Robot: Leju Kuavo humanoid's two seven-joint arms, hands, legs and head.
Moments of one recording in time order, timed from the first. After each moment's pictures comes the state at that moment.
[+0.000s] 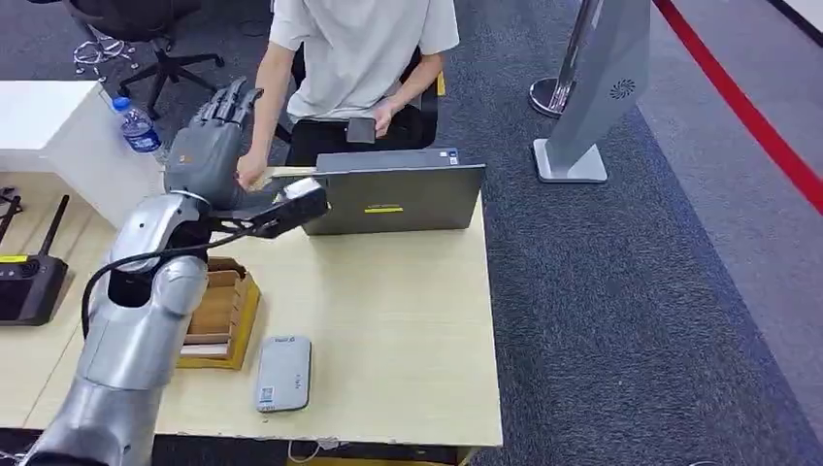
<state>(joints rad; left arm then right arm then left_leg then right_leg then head) -0.57 0.12 -0.34 -1.58 -1.15 -0.20 0.08 -0.08 0.21 -0.47 -0.20 1.35 -0.09 0.03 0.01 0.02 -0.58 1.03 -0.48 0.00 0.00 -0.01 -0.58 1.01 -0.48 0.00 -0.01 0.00</state>
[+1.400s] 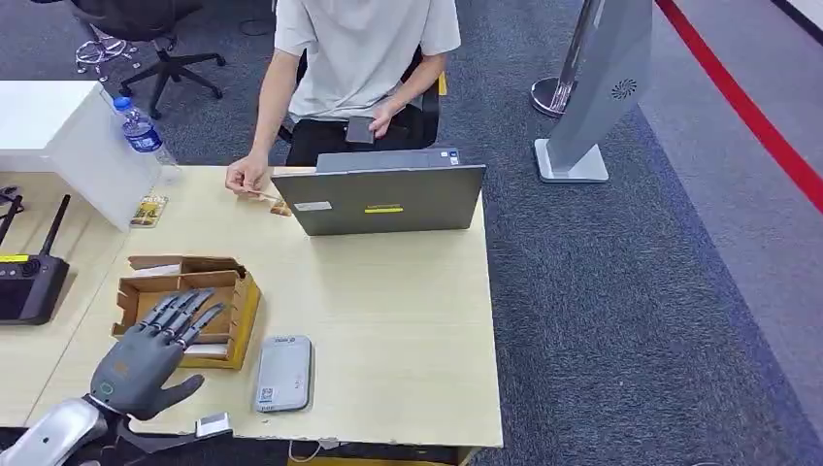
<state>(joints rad) 0.16 0.53 -0.20 -1.71 -1.11 0.19 -0.28 -0.07 0.20 -0.53 -0.20 1.34 -0.12 0.00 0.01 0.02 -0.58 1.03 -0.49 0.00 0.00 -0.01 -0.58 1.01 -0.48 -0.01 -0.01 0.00</state>
